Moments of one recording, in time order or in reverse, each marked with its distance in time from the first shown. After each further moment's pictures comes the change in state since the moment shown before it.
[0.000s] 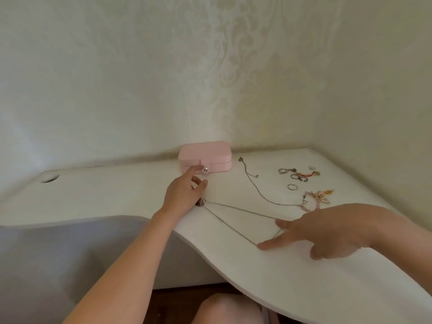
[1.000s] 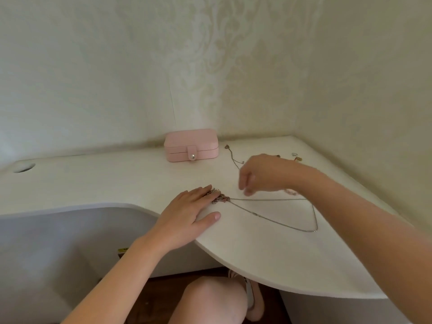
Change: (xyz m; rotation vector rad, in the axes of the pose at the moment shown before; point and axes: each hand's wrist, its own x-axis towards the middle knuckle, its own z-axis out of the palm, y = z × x) left_hand -0.090 0.026 -0.002 0.271 -0.403 0.331; right_hand 0.052 -0.006 -0.039 0.288 0.541 0.086
